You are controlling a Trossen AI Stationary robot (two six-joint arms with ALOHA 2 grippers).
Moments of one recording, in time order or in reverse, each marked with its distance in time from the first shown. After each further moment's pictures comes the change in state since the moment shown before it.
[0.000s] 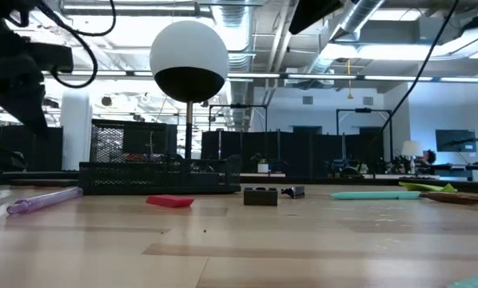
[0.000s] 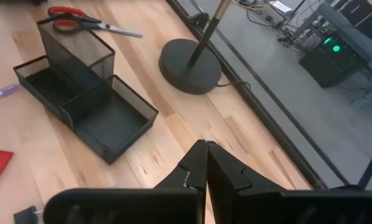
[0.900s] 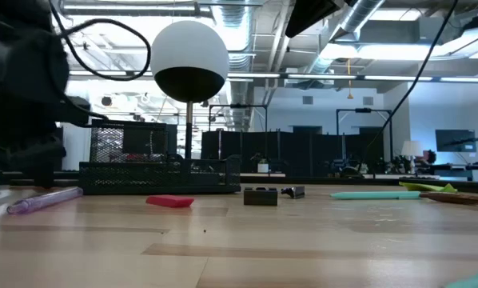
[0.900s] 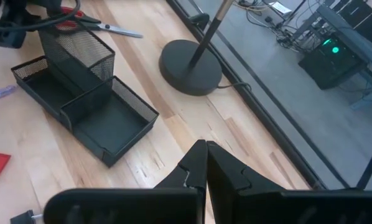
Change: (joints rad) left arm 0.089 0.598 0.001 0.132 -0.069 -0.183; right arm -0.013 0.010 0.000 0.021 0.000 -0.019
